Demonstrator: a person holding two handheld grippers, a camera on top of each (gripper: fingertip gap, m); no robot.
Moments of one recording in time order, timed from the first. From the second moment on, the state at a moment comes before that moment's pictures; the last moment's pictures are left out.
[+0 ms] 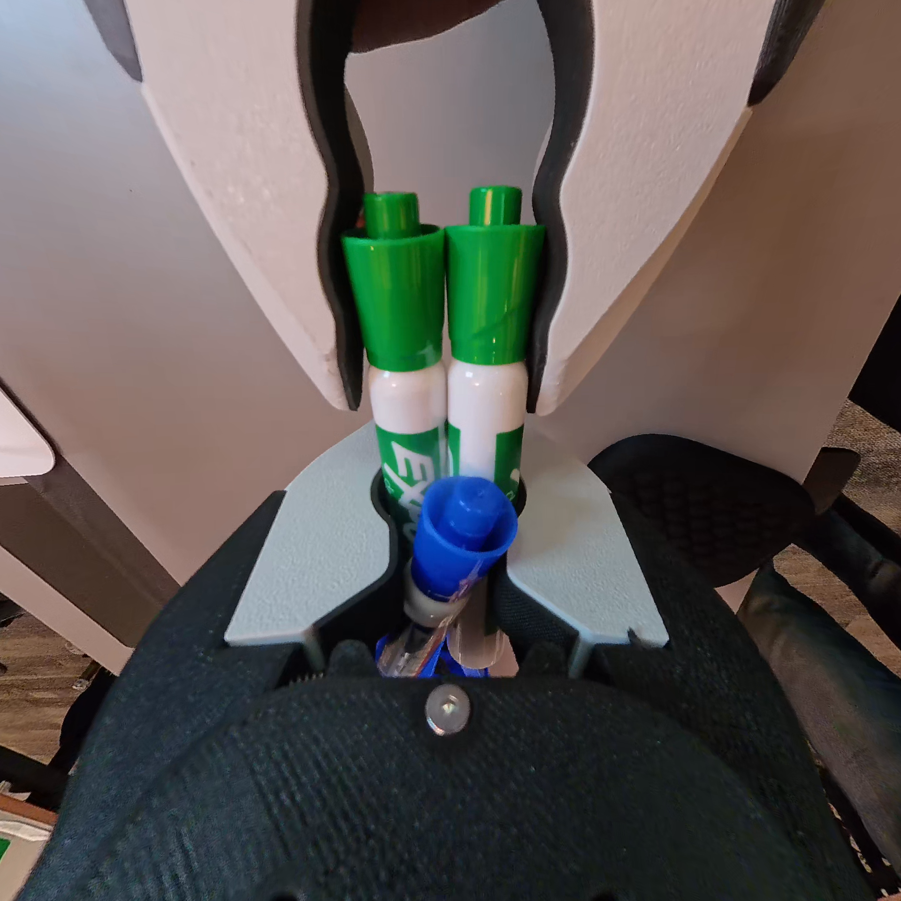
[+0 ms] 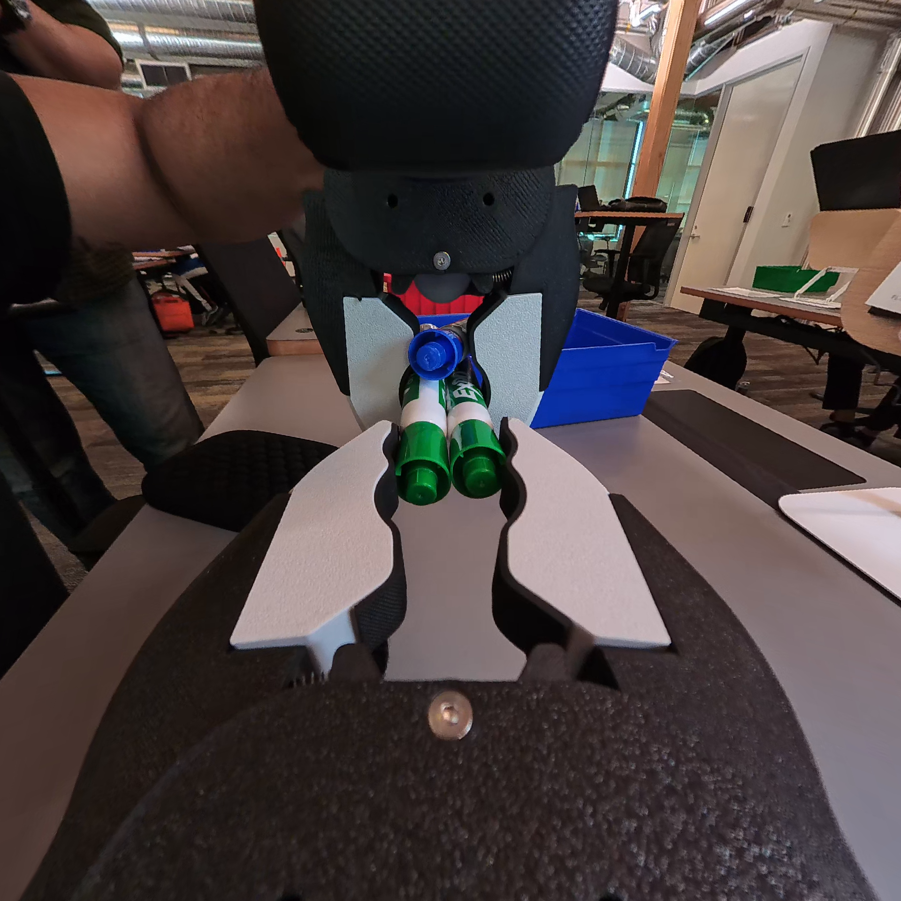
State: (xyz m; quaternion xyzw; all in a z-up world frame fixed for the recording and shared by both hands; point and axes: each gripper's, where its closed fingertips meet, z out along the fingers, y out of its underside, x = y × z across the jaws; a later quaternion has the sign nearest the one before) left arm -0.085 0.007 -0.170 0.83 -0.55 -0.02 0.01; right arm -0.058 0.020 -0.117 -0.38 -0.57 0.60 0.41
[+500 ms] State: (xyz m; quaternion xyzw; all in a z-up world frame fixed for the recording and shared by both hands) left arm -0.087 0.006 -0.170 0.84 -0.54 -0.02 0.01; right arm -0.057 0.020 -0.118 -0.38 -0.58 0.59 0.42
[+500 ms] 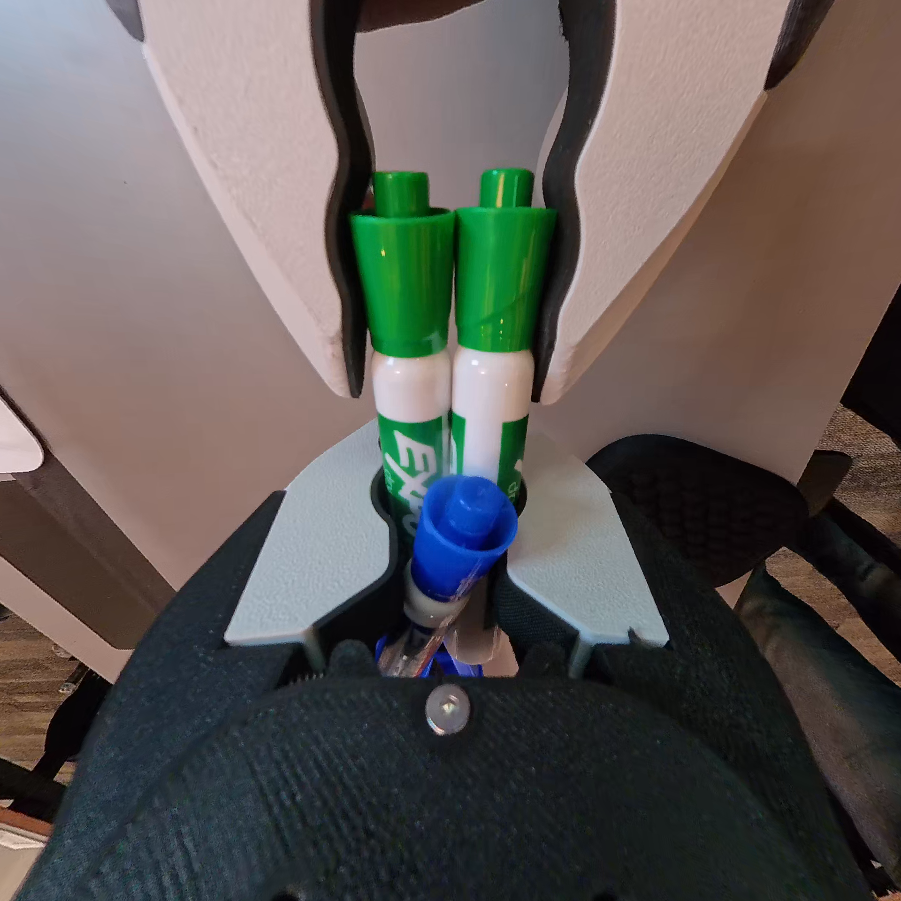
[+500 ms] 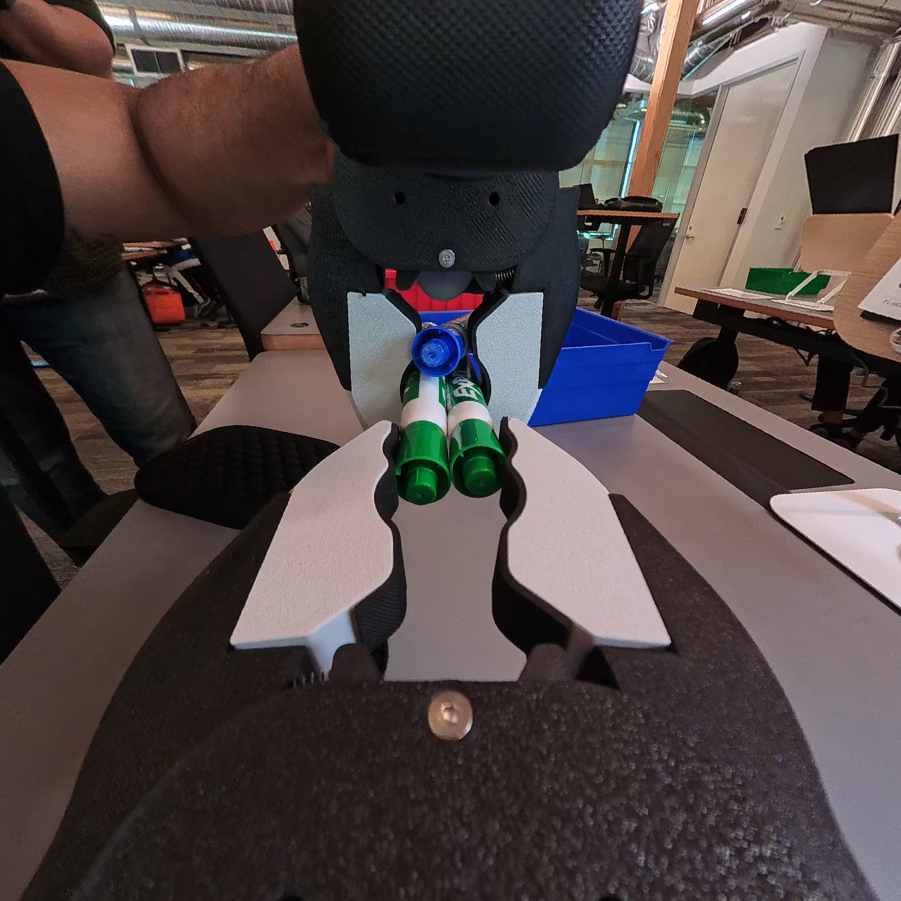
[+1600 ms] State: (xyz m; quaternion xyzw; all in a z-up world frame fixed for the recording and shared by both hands) left arm -0.098 0.006 -0.188 0.84 -0.54 -0.03 0.02; right arm -0.075 0.018 -0.112 -0.40 -0.58 0.55 0.45
